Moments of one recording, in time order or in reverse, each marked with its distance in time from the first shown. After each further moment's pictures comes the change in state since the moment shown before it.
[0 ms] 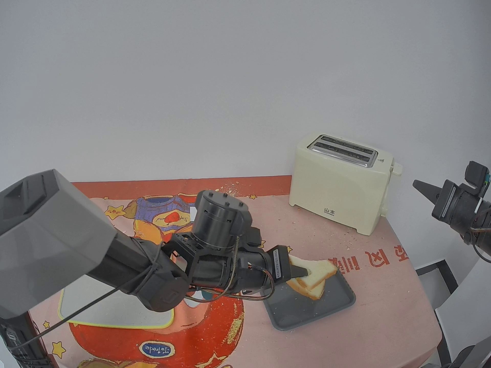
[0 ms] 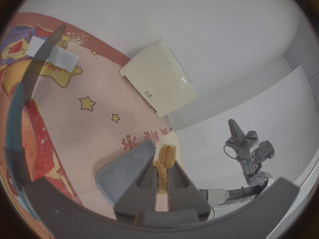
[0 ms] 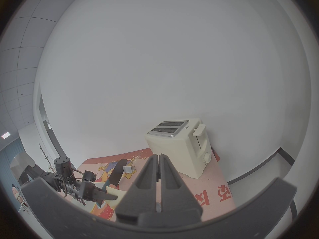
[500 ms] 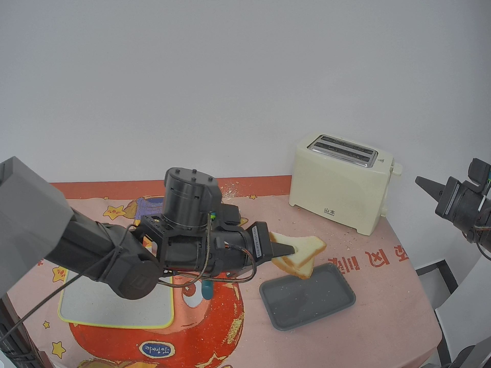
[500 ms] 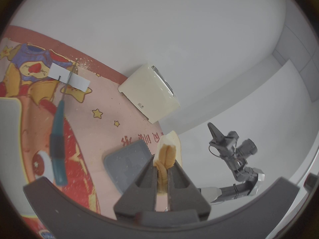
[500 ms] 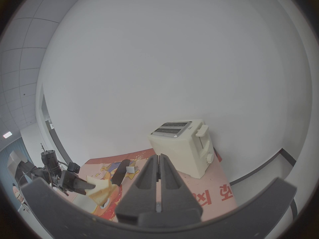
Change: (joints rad) left arm 0.059 -0.098 0.020 -0.004 -0.002 -0.003; right arm 0.000 -0.018 -0.009 0.010 0.000 0.000
